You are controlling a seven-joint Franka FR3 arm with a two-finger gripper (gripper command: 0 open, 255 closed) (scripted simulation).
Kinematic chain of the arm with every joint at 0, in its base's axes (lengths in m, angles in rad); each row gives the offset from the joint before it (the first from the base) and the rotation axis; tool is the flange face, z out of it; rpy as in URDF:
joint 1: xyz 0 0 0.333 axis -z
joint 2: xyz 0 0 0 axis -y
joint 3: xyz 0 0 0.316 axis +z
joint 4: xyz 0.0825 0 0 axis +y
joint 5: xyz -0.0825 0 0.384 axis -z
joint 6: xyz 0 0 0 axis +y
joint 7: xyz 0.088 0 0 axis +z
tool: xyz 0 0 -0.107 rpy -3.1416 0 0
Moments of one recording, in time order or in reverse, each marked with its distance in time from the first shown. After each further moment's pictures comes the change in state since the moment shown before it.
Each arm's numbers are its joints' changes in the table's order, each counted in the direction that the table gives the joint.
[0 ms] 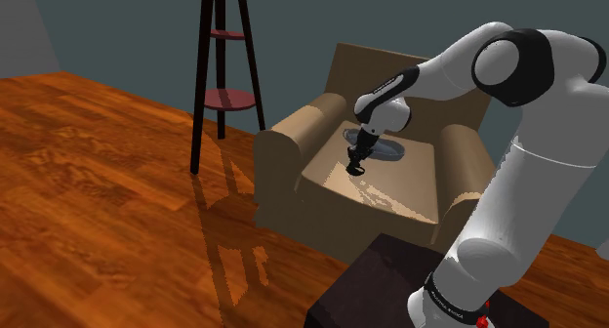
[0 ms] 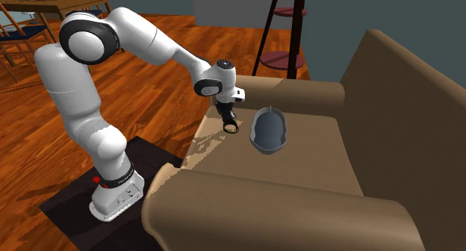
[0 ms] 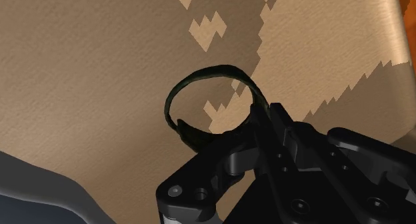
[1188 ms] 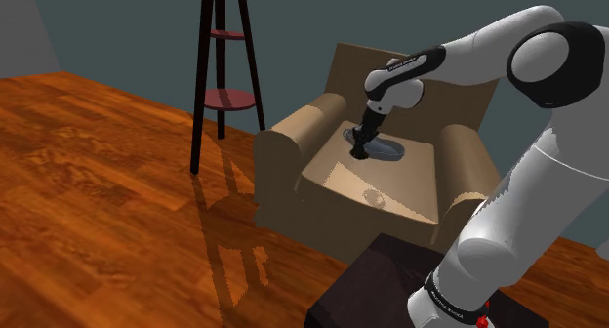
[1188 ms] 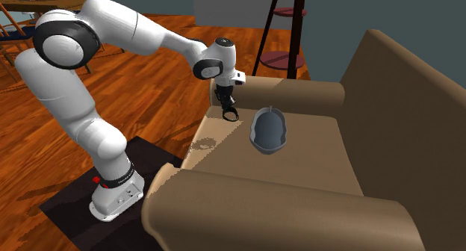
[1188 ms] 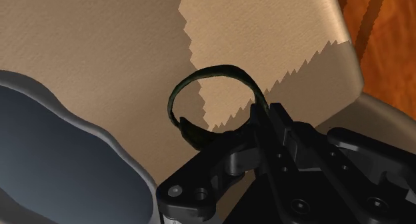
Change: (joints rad) arm 0.001 0.148 -0.004 -0.075 0.143 0.190 -0.127
